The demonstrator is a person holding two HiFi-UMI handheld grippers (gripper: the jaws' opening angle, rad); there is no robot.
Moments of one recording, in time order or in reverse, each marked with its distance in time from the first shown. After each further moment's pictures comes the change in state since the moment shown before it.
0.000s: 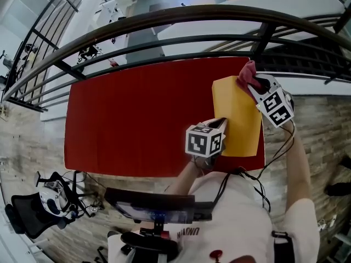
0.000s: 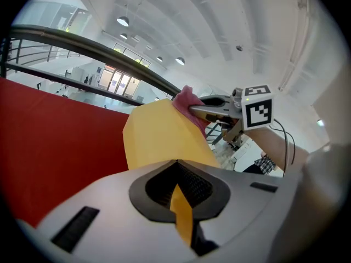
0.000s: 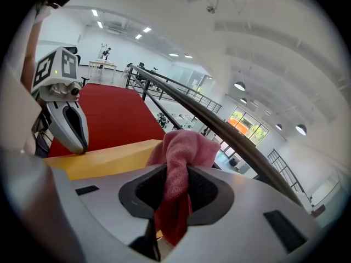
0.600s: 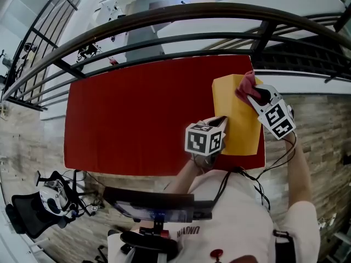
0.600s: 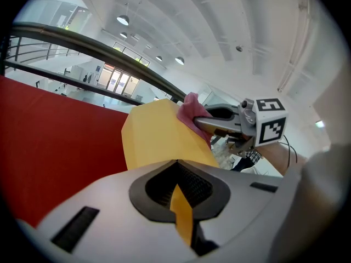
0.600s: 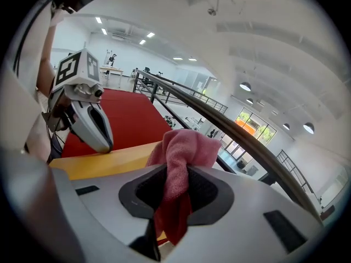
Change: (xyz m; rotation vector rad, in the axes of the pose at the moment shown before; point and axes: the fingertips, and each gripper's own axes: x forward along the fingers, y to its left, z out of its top) left arm 0.004 0.002 0.000 -0.008 0.004 -0.016; right arm -0.015 0.039 -0.010 0.007 -0.035 0.080
